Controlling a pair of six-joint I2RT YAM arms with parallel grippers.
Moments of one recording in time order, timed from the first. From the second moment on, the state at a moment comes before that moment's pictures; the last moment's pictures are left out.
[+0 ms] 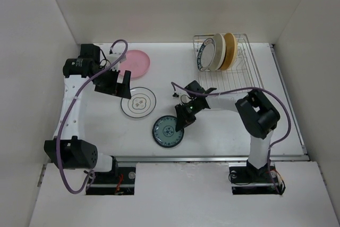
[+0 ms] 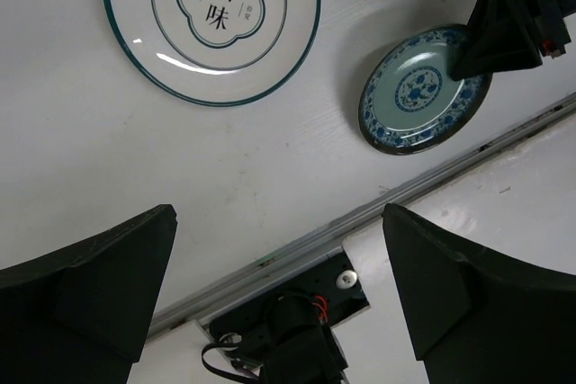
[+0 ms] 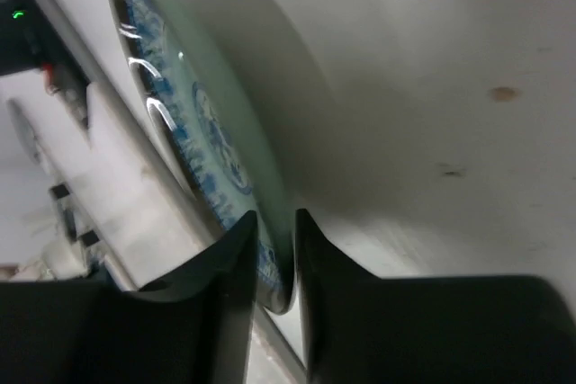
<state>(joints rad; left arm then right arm) 0.00 1.40 1.58 -1.34 0.42 0.27 0.66 1.92 1.14 -0.41 -0.74 0.25</state>
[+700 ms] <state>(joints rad) 0.00 1.33 1.44 -1.33 0.31 0.21 0.66 1.48 1.30 -0.58 -0.08 0.37</state>
